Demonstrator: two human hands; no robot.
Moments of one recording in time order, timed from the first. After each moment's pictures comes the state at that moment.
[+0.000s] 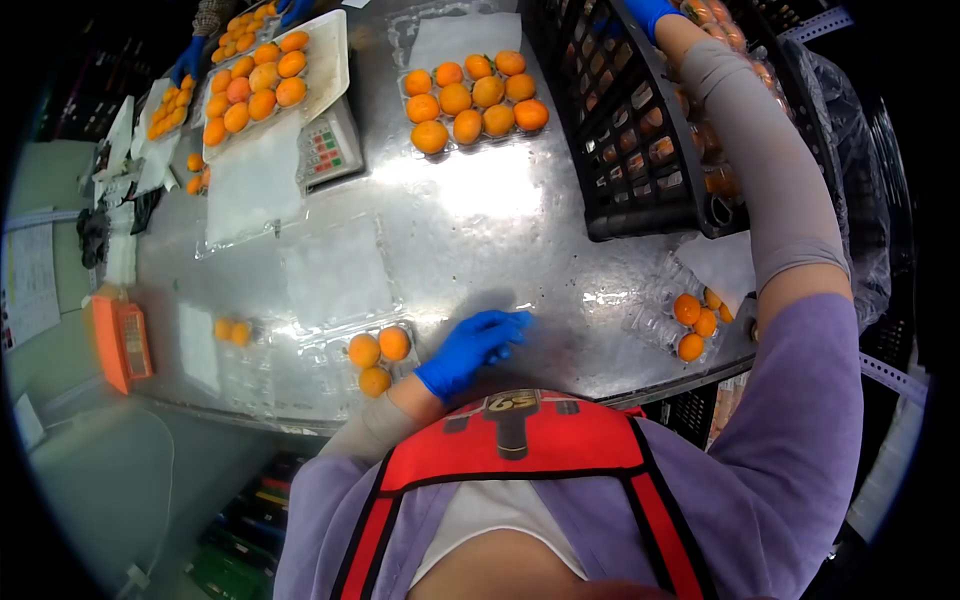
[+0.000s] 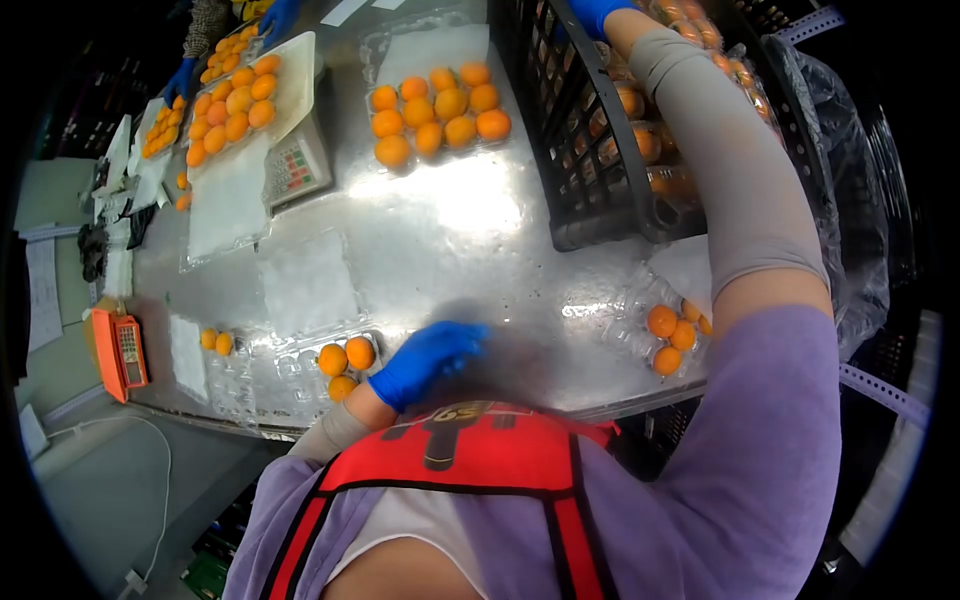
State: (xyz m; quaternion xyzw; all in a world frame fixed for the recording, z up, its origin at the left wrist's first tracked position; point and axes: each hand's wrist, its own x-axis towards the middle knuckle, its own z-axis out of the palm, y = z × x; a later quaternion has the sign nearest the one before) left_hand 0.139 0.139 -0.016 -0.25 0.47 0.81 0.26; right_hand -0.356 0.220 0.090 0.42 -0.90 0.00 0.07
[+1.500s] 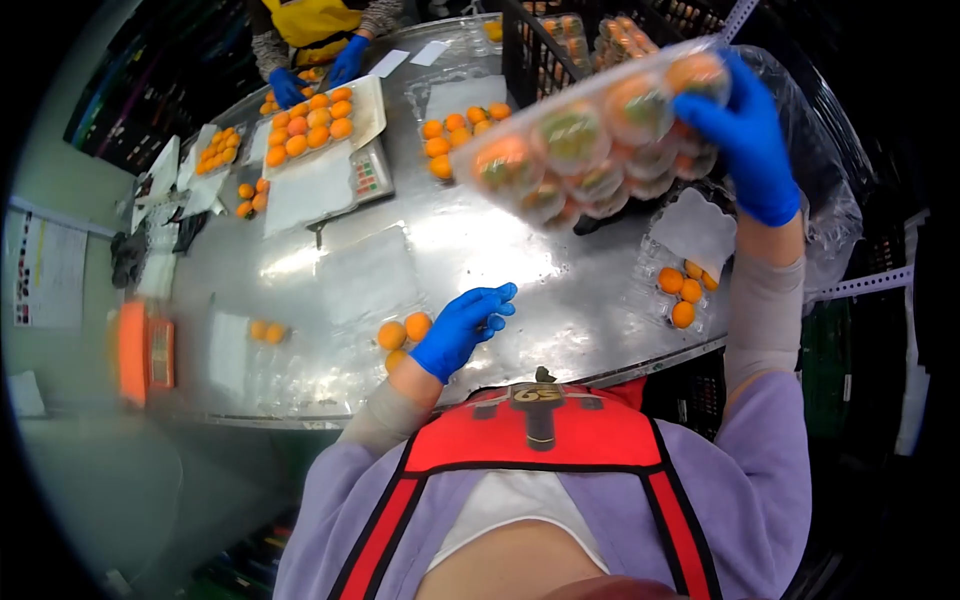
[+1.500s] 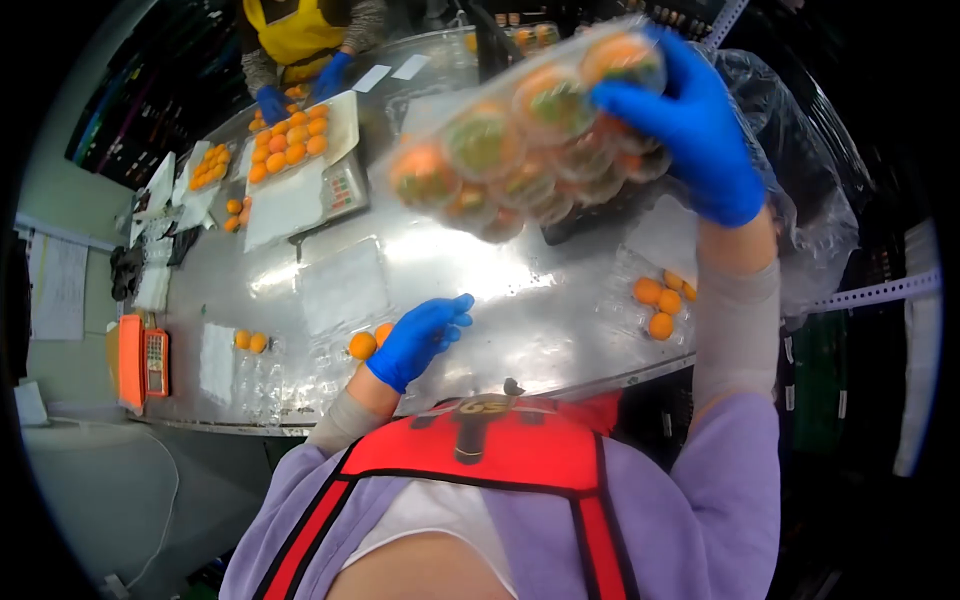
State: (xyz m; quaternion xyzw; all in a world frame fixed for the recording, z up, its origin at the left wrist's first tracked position) left_hand 0.174 0.125 0.037 -0.19 0.49 0.83 0.18; right_hand -0.038 0.361 0.261 0.34 -0.72 0.61 0.02
